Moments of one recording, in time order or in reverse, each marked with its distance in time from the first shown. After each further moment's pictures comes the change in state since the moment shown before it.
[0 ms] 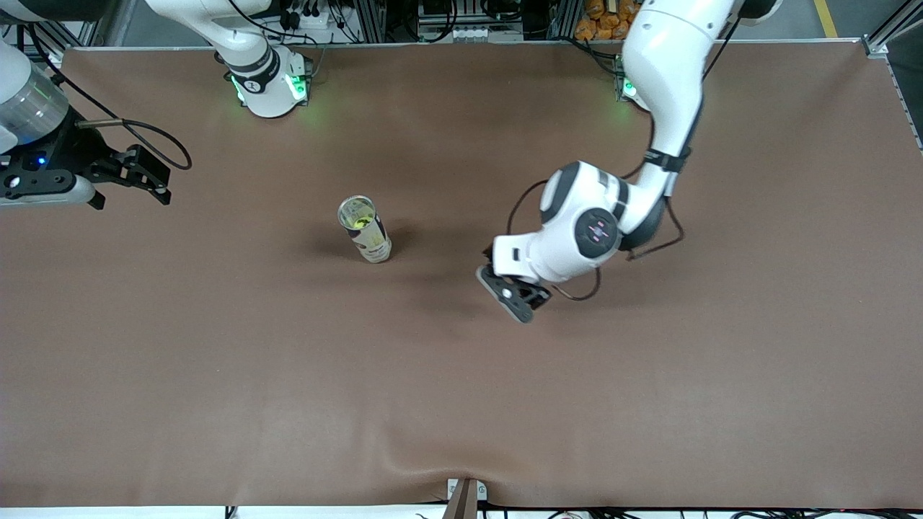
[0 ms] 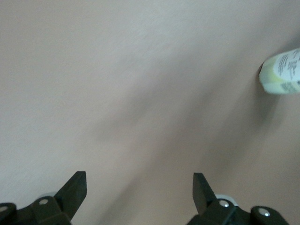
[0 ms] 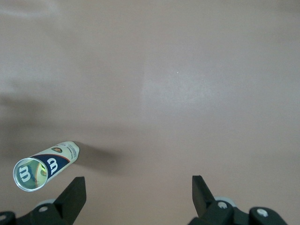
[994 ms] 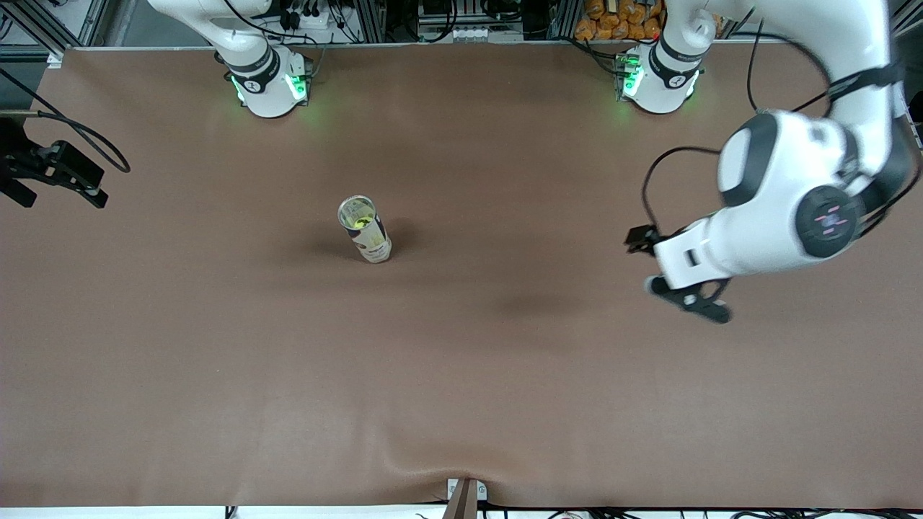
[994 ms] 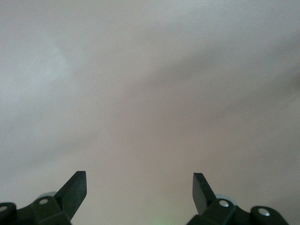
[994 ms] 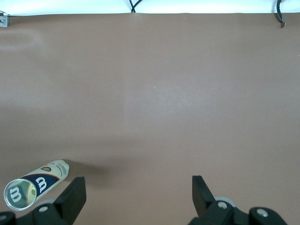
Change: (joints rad) left arm 0.115 -0.262 0.227 0.072 0.195 -0.574 -0.270; right arm -0.083 0.036 -0.001 0.138 -0.016 -0.048 -0.003
